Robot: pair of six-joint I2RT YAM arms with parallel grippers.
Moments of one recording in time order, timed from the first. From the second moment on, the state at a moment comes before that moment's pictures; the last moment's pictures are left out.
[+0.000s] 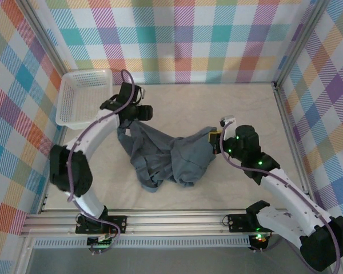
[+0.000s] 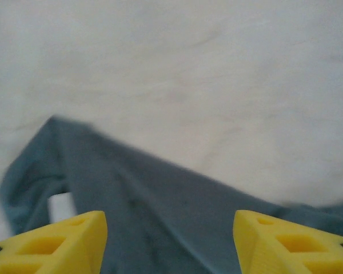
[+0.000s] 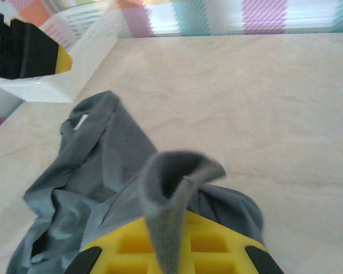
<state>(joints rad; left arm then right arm) -0.35 1.77 1.53 -0.73 -0.09 -0.27 0.48 0.91 0.69 -0.20 -0.12 0.26</state>
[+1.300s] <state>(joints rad) -0.14 1.32 2.07 -1.08 0.05 -0.50 0.13 0.87 1.29 -0.29 0.15 0.43</state>
